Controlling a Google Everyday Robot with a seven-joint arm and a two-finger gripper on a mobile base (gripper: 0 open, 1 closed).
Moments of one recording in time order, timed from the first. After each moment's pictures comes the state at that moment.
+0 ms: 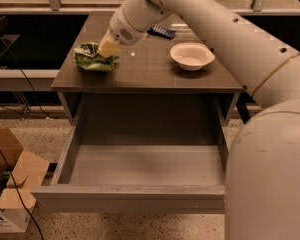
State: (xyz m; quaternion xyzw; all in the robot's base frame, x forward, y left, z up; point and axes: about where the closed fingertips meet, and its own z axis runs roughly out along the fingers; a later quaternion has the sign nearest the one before) arm 0.700 0.122 0.911 -0.63 0.67 0.17 0.35
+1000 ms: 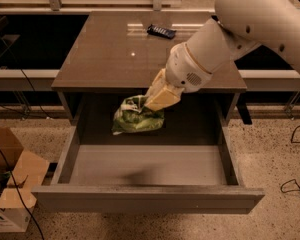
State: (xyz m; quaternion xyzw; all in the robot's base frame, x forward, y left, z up) arm 0.515 -0.012 0.885 -0.66 0.67 0.22 0.25
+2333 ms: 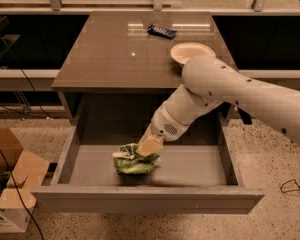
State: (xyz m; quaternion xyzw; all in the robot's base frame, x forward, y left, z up) arm 0.484 0.009 0.738 -0.59 0.75 0.27 0.15
